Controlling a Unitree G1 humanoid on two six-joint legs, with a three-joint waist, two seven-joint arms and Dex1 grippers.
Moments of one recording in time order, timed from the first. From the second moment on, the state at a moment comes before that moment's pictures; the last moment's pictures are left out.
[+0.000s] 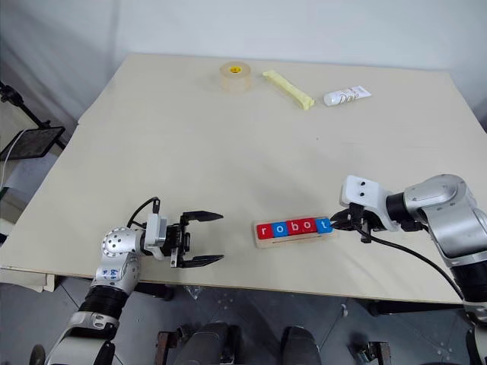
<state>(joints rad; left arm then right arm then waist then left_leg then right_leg) -0.38 0.37 -0.02 0.40 -0.42 -0.40 -1.39 -0.49 -1.03 0.11 -0.05 0.15 0.47 1.33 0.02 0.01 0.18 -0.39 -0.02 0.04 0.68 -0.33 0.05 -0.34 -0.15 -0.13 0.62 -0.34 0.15</state>
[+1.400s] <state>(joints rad) -0.35 0.39 -0.02 0.36 -0.42 -0.38 -1.37 -0.52 -0.97 0.19 0.07 0.10 0.39 1.34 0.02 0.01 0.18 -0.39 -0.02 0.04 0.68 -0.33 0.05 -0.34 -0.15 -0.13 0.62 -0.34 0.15</state>
